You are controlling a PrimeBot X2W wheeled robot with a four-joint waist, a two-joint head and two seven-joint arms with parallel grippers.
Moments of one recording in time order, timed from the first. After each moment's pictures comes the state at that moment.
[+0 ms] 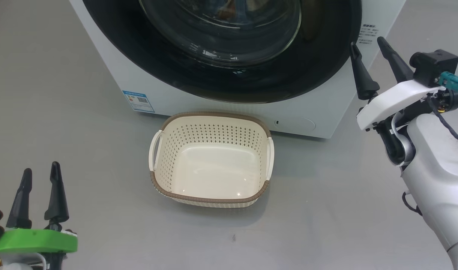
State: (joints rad) left arm -0.13 0.26 -0.13 0.15 -0.60 -0.12 -0.25; right arm -0.74 -0.31 0.52 0.61 0.63 0.06 -0.26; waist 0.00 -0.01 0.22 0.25
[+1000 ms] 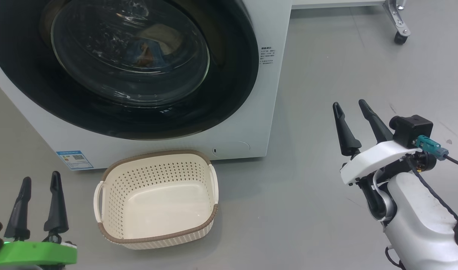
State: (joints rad) left arm -0.06 0.27 -0.11 0.08 -0.56 -0.12 -0.25; right arm -0.45 -0.24 0.44 0.46 0.60 0.09 -0.26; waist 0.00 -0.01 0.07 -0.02
